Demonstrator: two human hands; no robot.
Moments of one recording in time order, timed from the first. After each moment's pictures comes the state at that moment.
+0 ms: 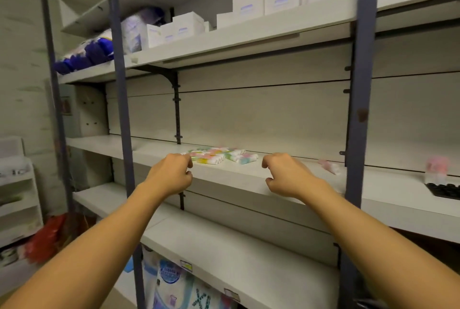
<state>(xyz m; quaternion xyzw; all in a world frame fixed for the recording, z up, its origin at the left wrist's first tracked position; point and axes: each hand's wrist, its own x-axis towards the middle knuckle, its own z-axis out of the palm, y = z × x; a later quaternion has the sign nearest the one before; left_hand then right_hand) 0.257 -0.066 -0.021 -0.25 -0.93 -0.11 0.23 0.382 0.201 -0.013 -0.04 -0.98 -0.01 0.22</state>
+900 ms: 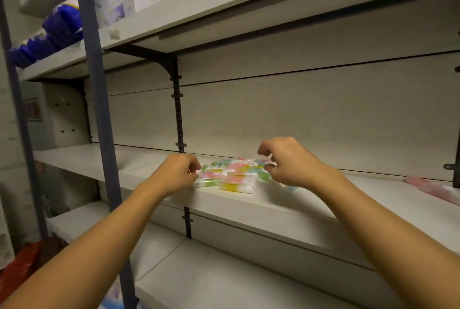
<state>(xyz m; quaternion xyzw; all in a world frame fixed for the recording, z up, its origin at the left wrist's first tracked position) -0.029 -0.064 -0.018 -0.33 -0.91 -0.18 0.19 0.126 0.179 0.010 0.01 -0.96 0.04 0.27</state>
